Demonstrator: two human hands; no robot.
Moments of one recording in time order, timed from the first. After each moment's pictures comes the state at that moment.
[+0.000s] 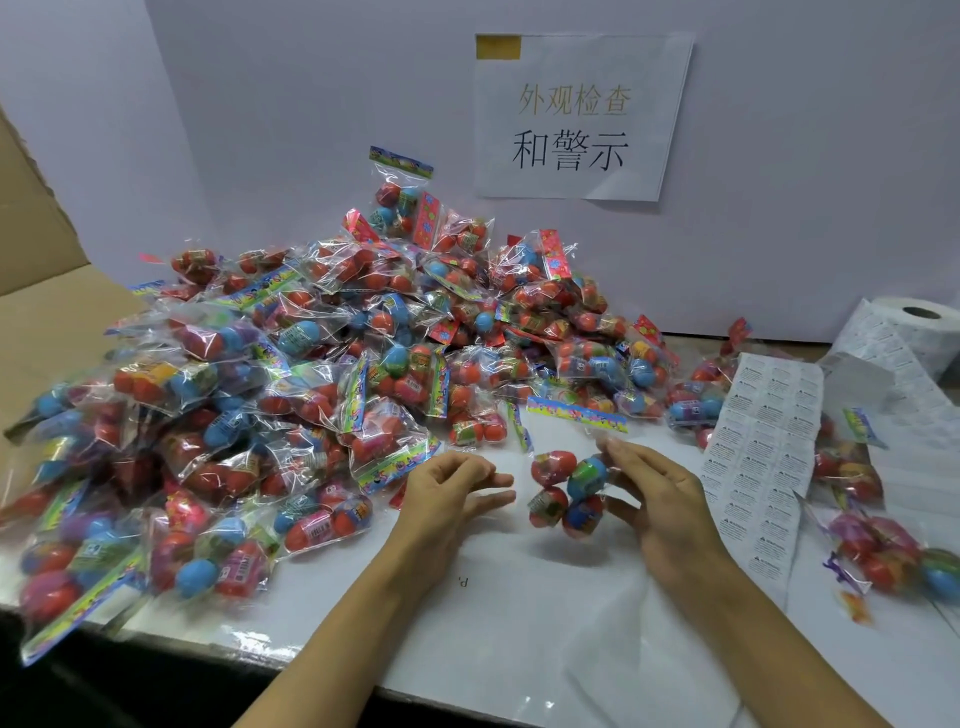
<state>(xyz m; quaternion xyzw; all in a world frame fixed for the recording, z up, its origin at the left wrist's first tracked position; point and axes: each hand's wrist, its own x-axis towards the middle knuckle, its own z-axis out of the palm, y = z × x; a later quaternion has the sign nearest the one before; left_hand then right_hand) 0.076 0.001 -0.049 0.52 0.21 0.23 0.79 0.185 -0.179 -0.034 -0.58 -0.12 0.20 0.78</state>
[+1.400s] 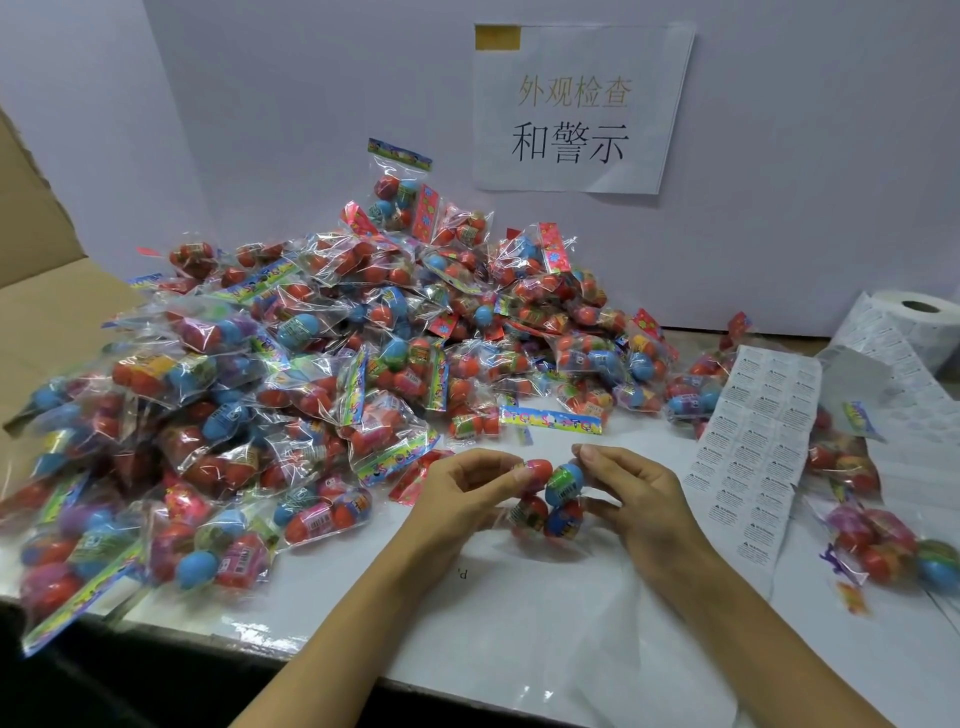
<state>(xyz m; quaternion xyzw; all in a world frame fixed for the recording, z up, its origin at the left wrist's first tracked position) 0.070 -0.002 -0.050 0.68 0.12 0.14 0.71 0.181 -0.172 -0.042 -0.59 -0.16 0.24 0.76</state>
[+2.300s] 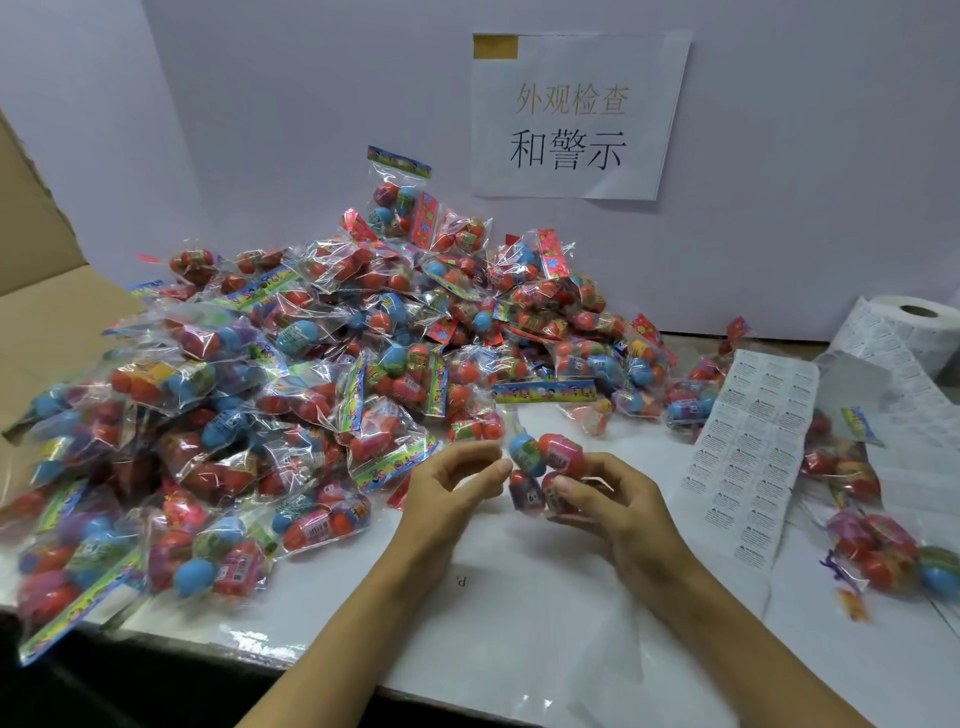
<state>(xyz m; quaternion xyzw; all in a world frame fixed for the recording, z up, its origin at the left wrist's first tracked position) 0.074 -0.001 -0.055 0.61 0.14 0.27 0.73 0.173 -0.170 -0.052 -0.58 -0.24 0.23 0.74</state>
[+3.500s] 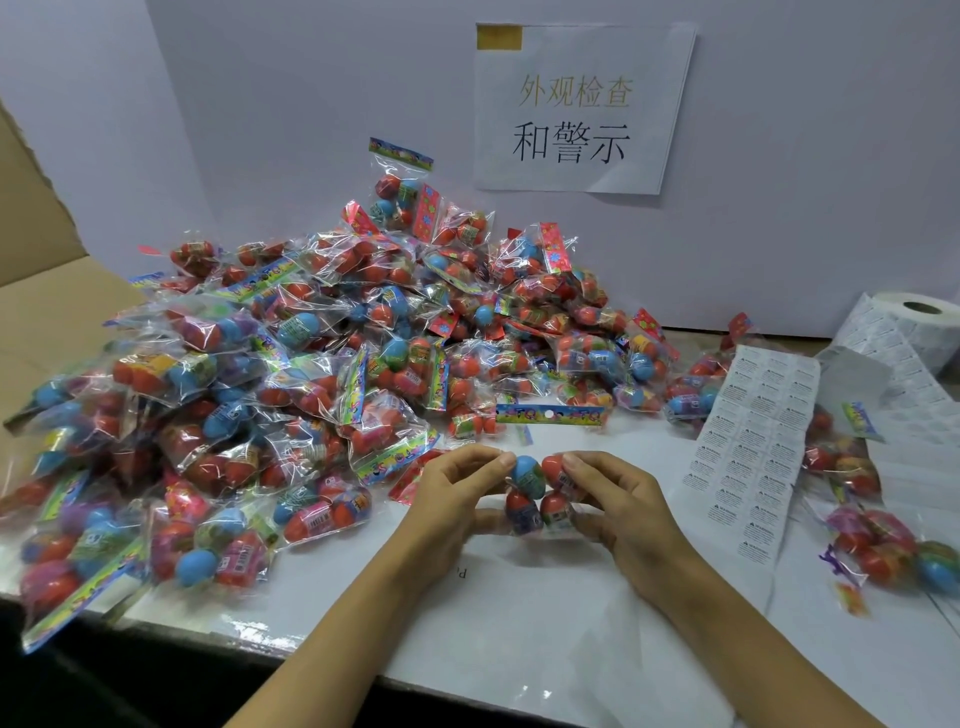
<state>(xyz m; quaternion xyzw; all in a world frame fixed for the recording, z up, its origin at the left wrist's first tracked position) 0.073 -0.001 -0.052 0.59 0.12 0.16 0.78 0.168 -0.167 -0.042 -0.61 -0.18 0.28 0.72</state>
